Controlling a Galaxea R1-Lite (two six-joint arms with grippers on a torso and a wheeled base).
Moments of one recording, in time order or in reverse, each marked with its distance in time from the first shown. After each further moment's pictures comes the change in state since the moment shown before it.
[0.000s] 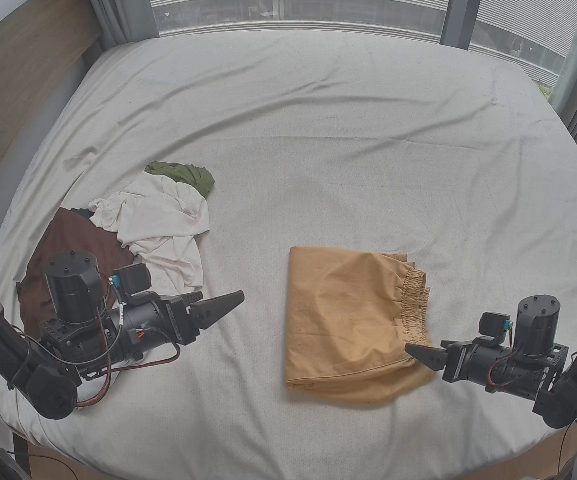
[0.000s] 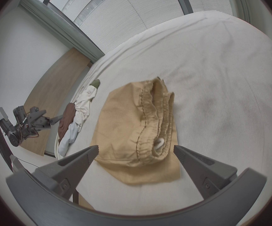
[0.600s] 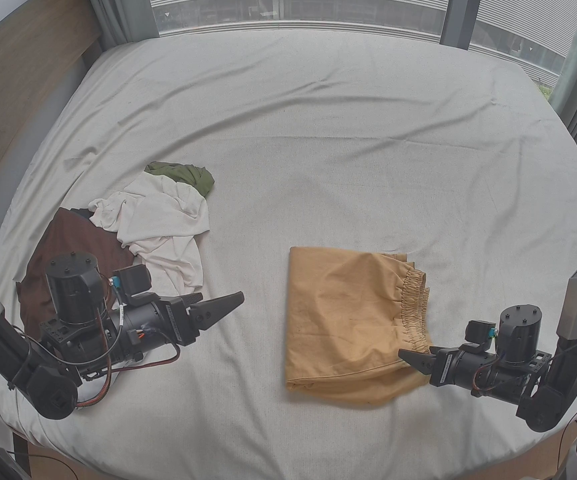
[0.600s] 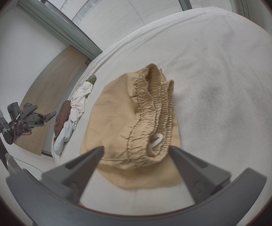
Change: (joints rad) left arm 0.000 0.005 0.001 0.000 -0.001 0.000; right arm 0.006 0.150 -0.005 -0.149 -0.013 0.008
